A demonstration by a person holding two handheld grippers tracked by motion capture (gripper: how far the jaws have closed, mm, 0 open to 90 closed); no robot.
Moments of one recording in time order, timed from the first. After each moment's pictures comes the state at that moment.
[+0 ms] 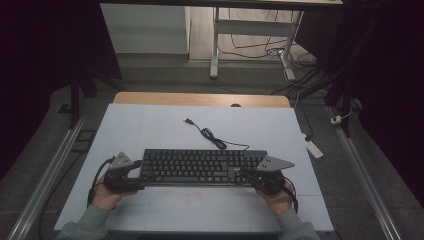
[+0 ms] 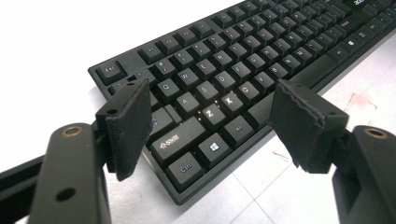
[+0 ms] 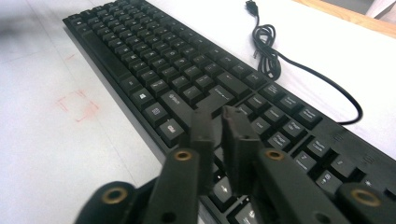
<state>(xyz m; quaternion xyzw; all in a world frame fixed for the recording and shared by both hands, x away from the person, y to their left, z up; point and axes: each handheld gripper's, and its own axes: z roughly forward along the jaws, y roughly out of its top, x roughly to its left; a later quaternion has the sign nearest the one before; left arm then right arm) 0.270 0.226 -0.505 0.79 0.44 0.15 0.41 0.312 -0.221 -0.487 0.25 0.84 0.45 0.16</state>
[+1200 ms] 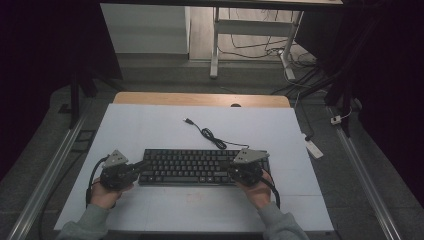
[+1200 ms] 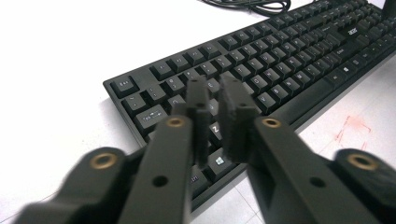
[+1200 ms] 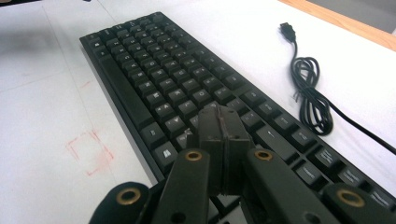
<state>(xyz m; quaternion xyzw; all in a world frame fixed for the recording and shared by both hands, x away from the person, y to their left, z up) 0.269 0.235 -0.500 0.76 0.45 0.16 0.44 0.330 -0.161 -0.484 0.22 0.85 0.46 0.14</state>
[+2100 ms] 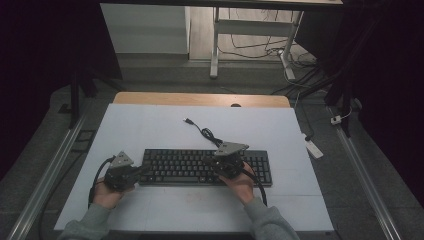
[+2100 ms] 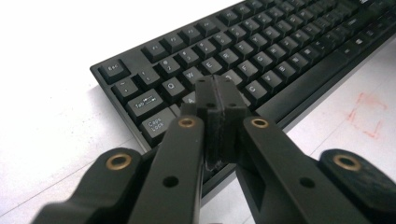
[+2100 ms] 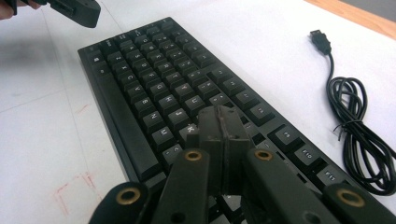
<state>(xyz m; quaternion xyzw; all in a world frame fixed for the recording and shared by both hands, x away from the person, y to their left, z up) 0.276 0.228 -0.512 0.79 0.44 0.15 0.40 0.352 -0.113 -0.492 0.21 0.86 0.45 0.12</state>
